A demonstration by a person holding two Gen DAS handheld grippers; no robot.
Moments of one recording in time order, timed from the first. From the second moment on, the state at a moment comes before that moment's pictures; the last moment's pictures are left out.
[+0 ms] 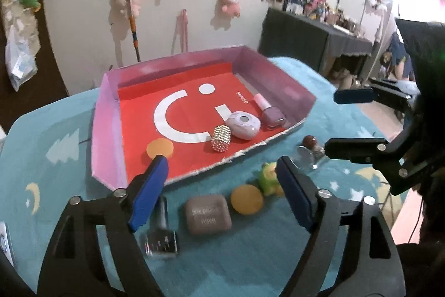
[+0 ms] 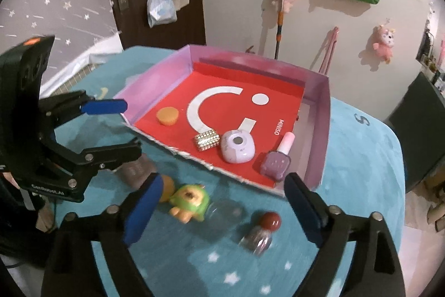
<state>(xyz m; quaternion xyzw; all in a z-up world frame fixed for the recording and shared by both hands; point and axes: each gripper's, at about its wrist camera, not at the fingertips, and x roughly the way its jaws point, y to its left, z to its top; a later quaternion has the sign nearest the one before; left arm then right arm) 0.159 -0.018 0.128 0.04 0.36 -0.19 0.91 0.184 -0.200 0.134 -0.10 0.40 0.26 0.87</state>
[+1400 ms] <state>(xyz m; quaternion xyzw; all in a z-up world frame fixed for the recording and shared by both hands) 0.072 -0.015 0.041 -0.02 0.35 -0.06 0.94 0.068 -0.232 0.045 0.02 0.34 0.11 0.93</state>
